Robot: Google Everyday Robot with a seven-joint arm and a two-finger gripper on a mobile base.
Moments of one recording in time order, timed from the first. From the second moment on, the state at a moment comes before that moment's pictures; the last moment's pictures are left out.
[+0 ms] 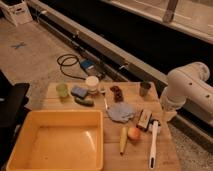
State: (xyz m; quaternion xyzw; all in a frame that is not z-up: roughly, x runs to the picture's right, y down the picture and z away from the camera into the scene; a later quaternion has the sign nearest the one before) arm 0.291 0.108 0.682 -0.28 0.02 0.03 0.96
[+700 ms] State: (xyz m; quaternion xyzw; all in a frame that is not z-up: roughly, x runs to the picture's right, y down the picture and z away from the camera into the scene) arm 0.232 0.038 0.686 -0.19 -0.04 -0.03 0.98
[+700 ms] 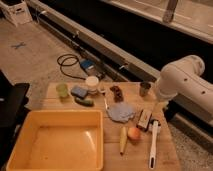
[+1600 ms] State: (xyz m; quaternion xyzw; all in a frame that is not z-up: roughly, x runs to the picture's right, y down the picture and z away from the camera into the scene) arm 0.131 -0.004 0.706 -0.17 -0.14 -0.07 0.97
